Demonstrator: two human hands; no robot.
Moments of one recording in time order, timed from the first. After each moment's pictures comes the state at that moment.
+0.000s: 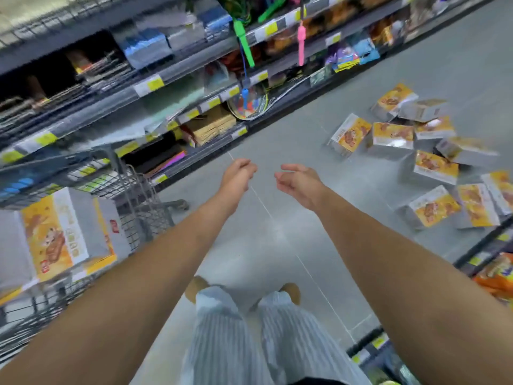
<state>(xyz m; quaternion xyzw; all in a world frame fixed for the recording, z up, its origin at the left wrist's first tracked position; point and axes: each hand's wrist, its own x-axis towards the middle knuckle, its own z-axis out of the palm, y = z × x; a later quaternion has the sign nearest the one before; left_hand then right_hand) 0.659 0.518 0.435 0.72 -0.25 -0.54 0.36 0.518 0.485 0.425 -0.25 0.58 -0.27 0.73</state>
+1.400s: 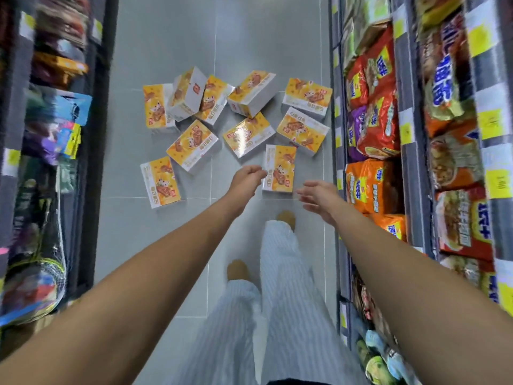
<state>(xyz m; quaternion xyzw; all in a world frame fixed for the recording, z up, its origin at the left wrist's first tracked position) -0.036 0.194 0.355 0.54 -0.52 -0.65 -0.06 -0.148 0.332 0.323 0.14 0.74 -0.42 0.51</state>
